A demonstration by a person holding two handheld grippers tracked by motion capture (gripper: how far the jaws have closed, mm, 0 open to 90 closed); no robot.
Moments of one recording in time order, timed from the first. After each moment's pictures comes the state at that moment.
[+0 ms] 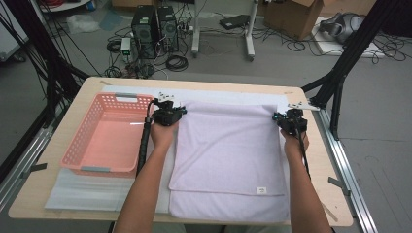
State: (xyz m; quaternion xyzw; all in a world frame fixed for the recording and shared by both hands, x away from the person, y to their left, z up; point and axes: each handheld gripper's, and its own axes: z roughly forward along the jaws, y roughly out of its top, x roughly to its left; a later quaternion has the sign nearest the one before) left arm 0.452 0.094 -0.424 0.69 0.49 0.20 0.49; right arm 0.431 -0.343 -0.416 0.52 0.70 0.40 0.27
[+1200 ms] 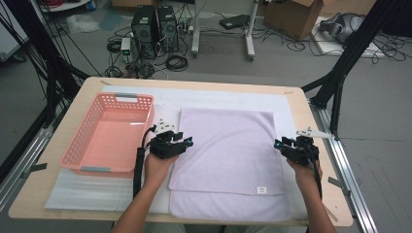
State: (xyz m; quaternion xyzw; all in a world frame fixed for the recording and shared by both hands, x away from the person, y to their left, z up) left arm 0.334 0.088 -0.422 0.74 0.44 0.15 0.49; right arm 0.321 -0.347 -0.411 0.50 0.73 0.41 0.22
